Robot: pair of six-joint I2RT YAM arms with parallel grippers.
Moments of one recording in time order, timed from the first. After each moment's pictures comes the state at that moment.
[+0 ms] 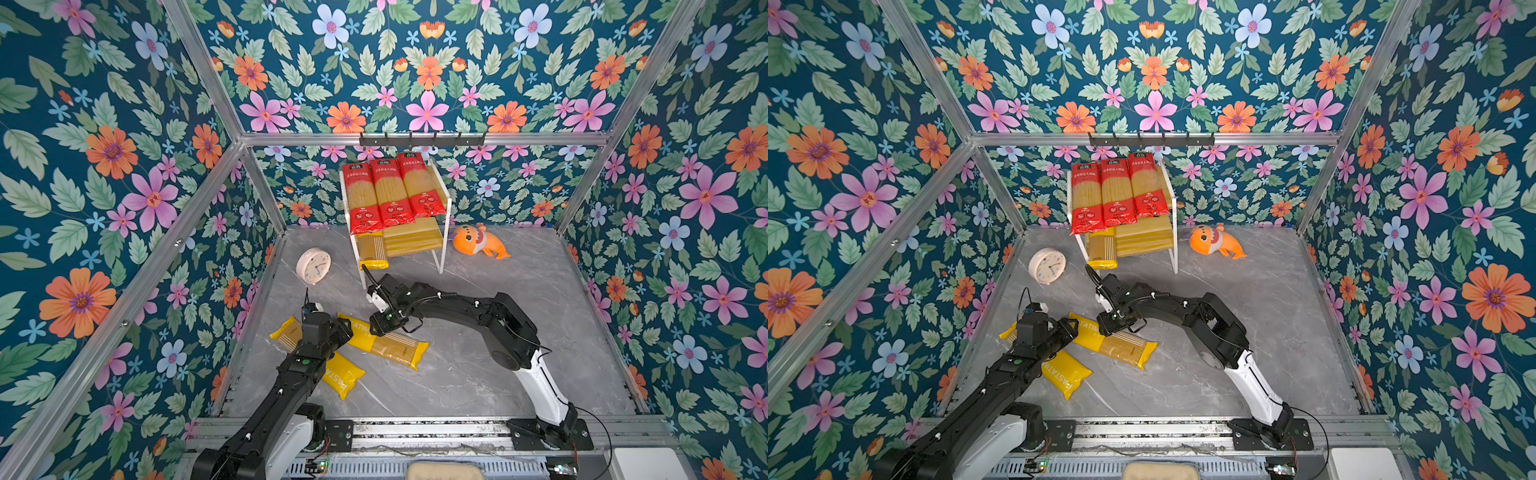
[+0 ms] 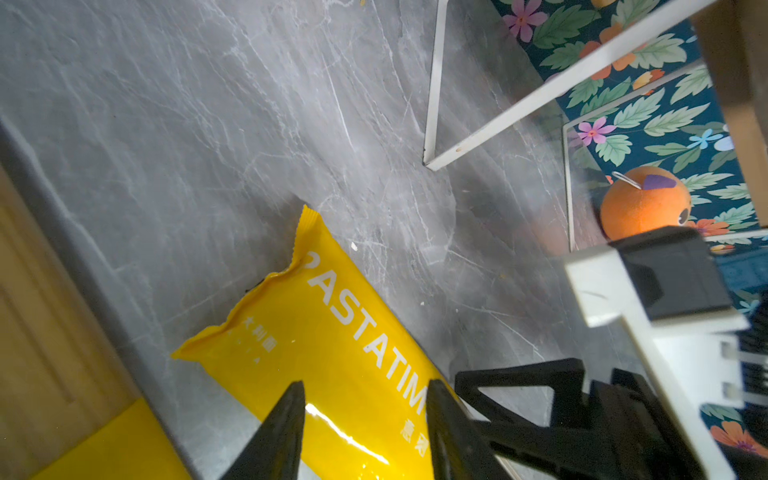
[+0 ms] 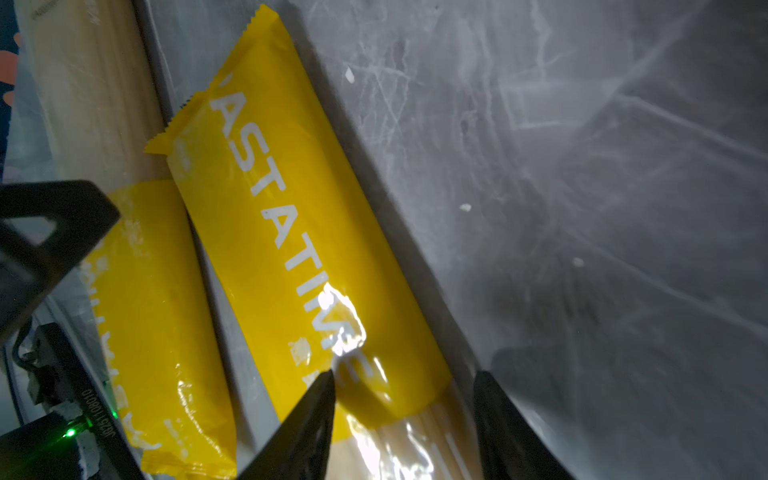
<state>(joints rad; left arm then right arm) -0.21 0.87 0.30 -0.10 0.04 -0.77 0.92 2.27 1.77 -0.59 -0.26 0.37</state>
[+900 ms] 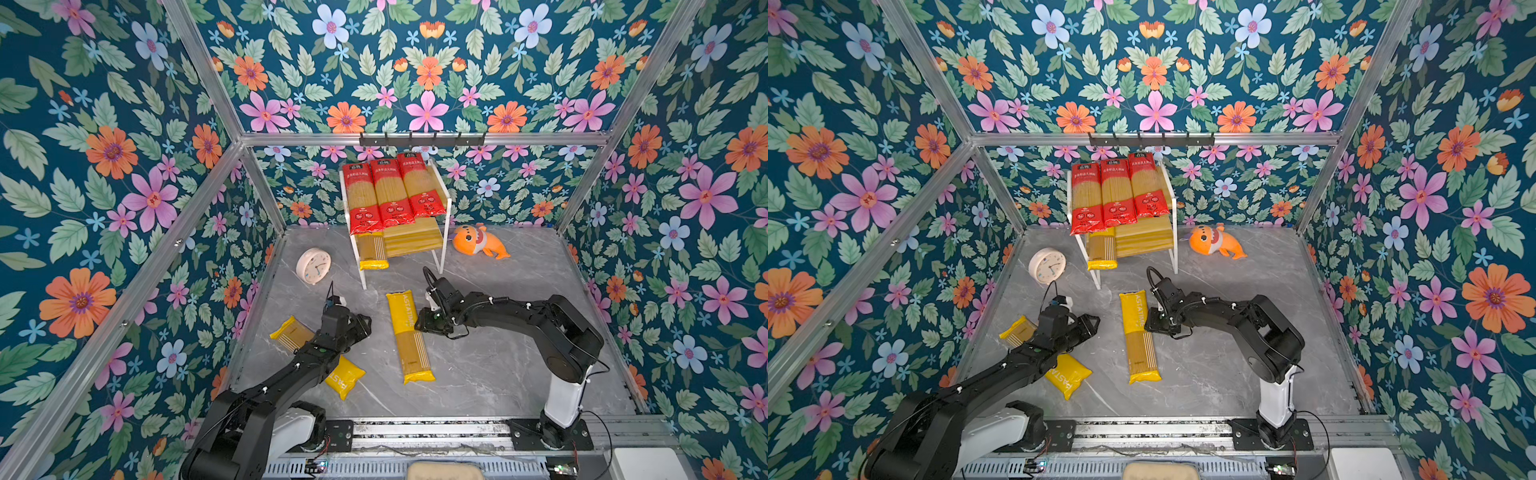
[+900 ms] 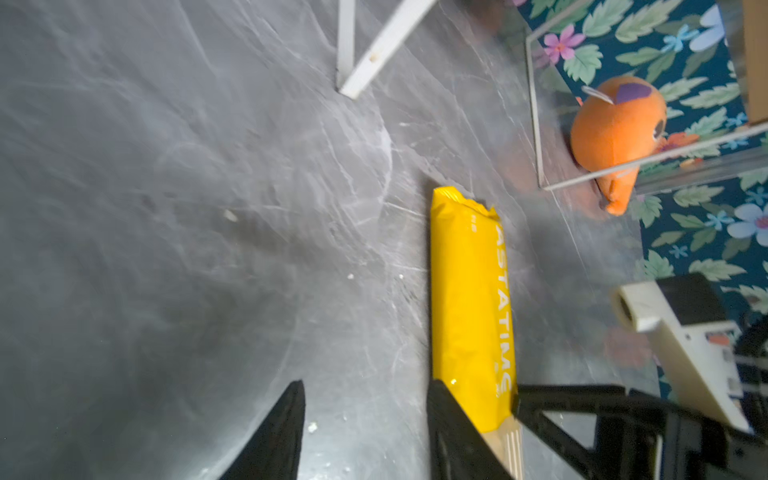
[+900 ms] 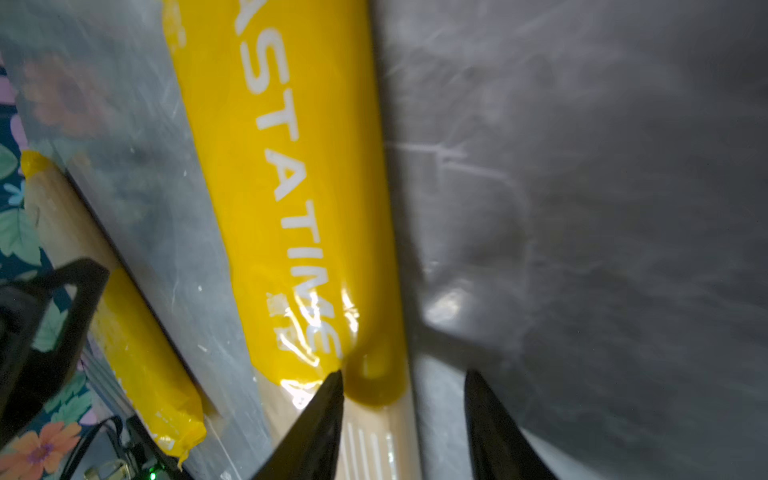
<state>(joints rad) -0.39 1.15 0.34 0.14 0.11 -0.78 0.70 1.86 1.11 -0.30 -0.25 0.79</state>
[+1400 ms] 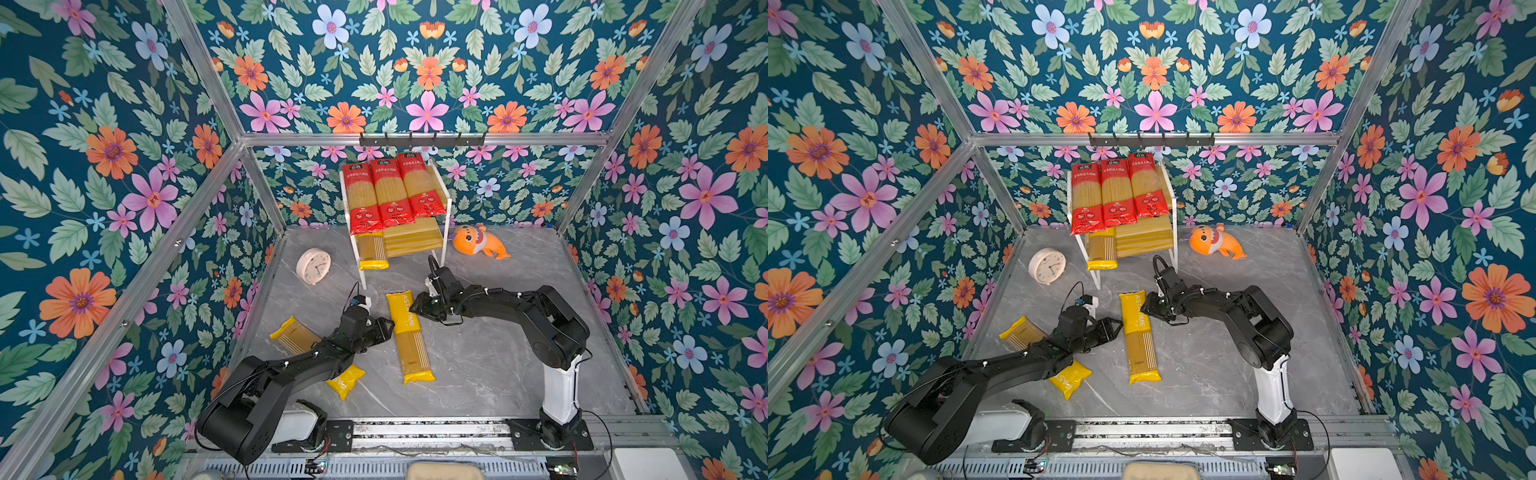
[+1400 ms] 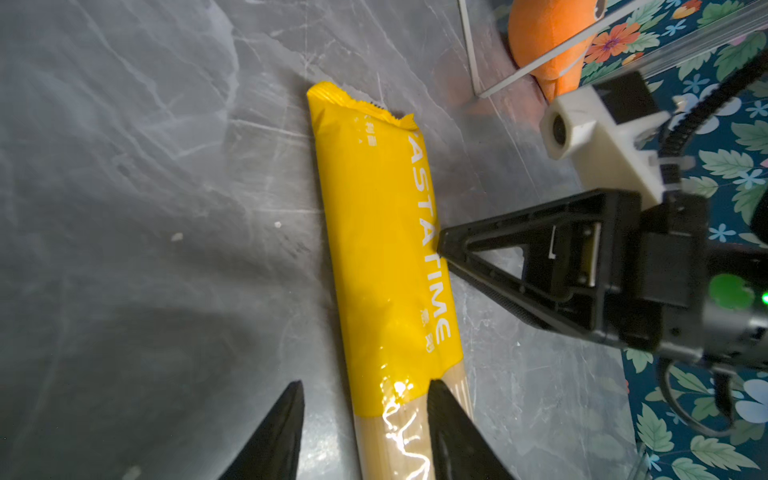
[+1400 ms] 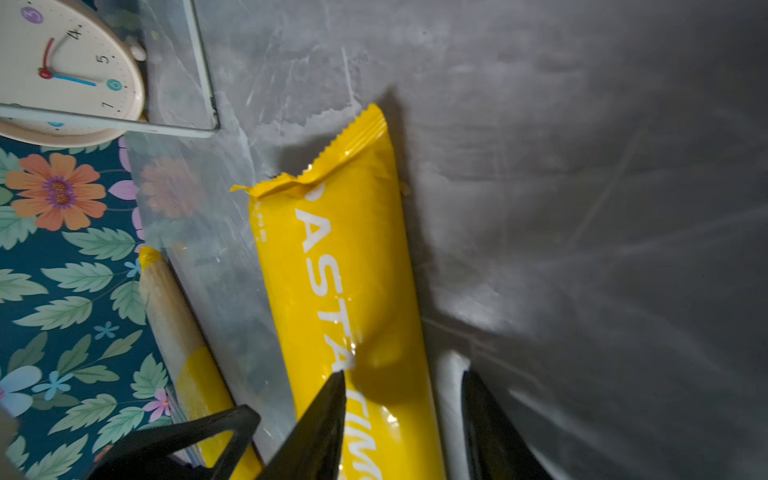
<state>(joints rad) -0.53 1.32 0.35 0.32 0.17 -0.78 0.65 2.00 1.19 -0.10 -0.33 0.86</state>
